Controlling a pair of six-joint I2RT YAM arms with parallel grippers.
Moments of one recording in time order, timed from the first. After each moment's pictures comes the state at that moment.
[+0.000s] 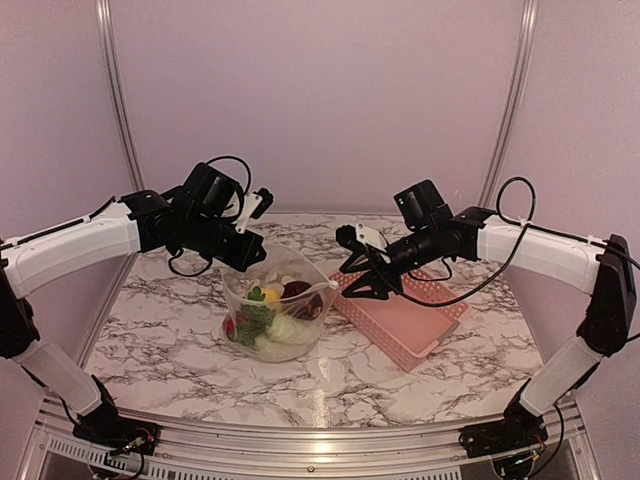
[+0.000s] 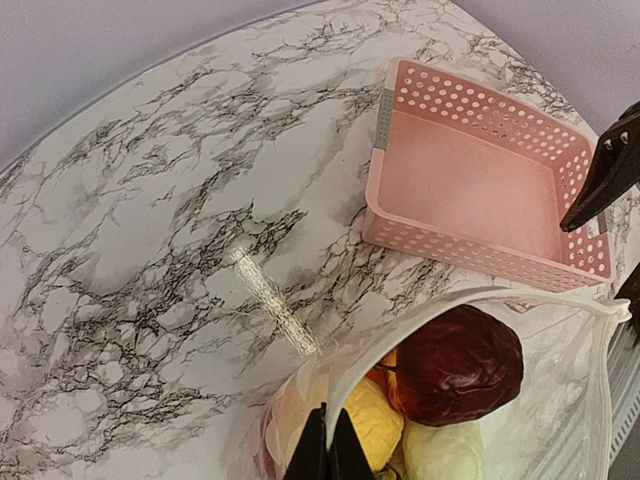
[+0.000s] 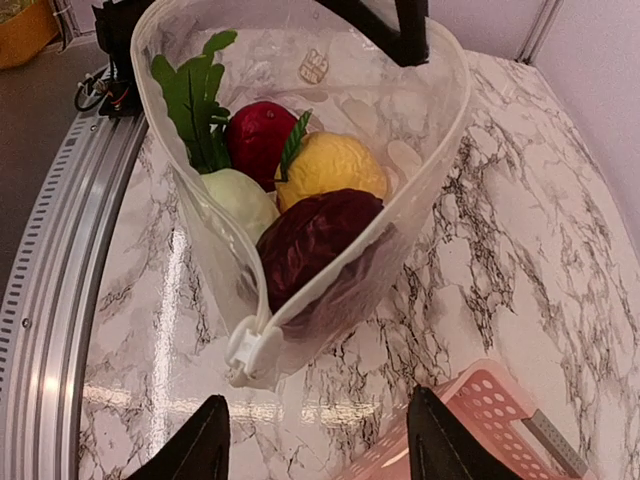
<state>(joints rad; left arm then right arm) -0.76 1.51 1.35 -0.62 0.02 -0.15 0.67 1.56 1.25 -0.52 -0.66 -0.66</state>
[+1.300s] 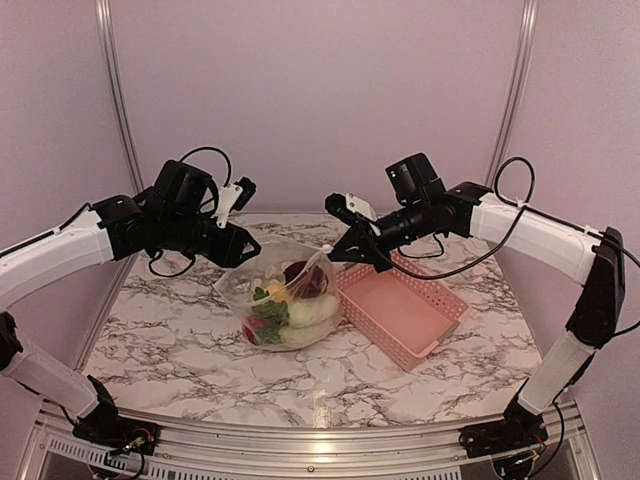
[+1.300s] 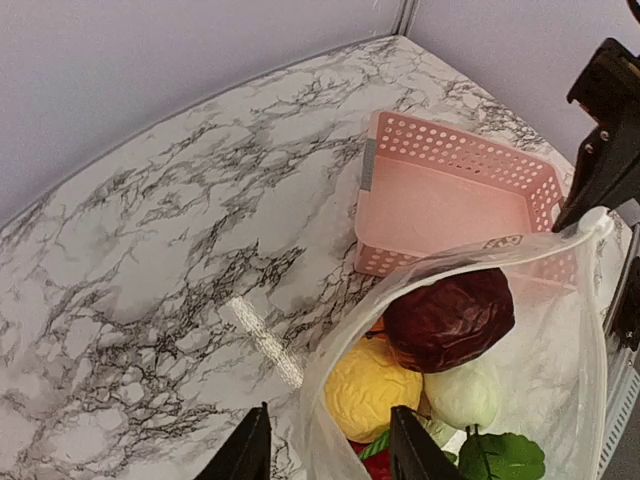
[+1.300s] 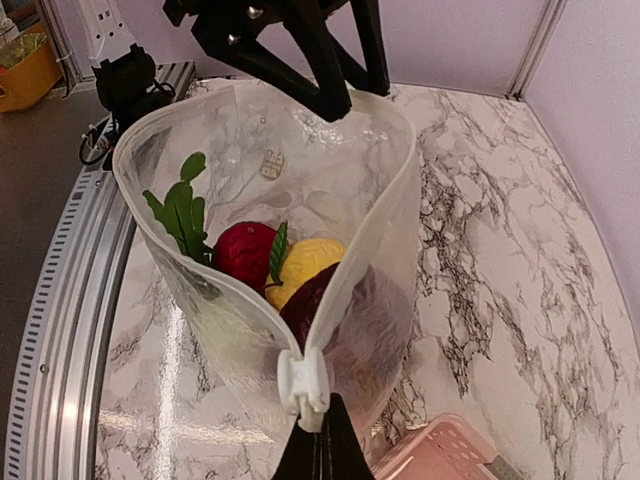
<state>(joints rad) -0.74 1.41 1.28 -0.58 0.04 -0.12 0.68 1.64 1.45 -0.56 -0.72 -0.59</state>
